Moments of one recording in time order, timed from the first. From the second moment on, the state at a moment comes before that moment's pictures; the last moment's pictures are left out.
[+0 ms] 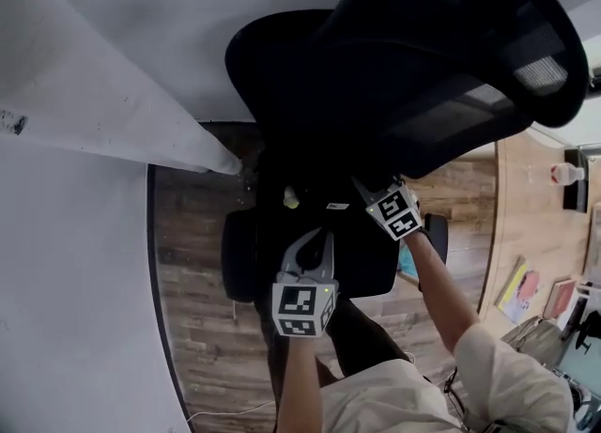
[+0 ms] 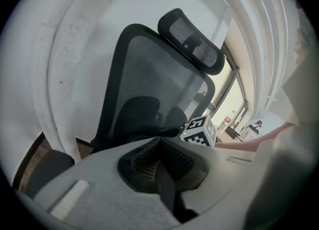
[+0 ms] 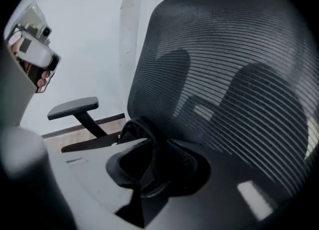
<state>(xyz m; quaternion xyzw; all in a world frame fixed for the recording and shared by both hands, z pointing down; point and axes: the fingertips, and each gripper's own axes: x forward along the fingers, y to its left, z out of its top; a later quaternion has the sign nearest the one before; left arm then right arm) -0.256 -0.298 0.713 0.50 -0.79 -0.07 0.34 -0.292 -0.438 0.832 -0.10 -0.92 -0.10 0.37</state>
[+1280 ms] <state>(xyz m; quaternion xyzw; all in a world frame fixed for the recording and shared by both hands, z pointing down) -0.221 -0.295 0.757 0.55 -0.75 -0.04 0.36 -0.270 -0.419 0.886 -0.07 -0.92 0.14 0.36</state>
